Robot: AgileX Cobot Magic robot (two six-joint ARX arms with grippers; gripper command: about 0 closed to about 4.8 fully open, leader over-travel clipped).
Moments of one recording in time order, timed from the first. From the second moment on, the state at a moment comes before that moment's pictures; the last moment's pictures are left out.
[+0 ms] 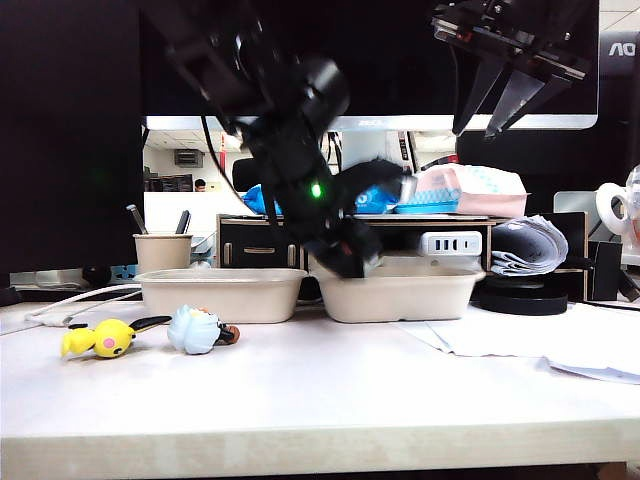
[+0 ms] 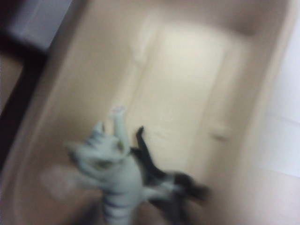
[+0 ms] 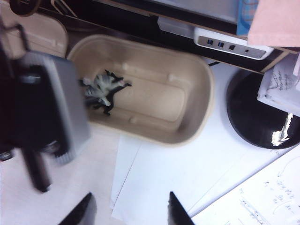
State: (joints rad) left arm -0.65 2.13 1.59 -0.22 -0.04 0.54; right arm 0.29 1.62 1.60 -0.92 -0.18 -0.01
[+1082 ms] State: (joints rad) left arm -0.42 1.72 1.43 -1.30 -0.16 0.18; right arm 0.65 1.83 1.55 -0.84 -0.39 -0.15
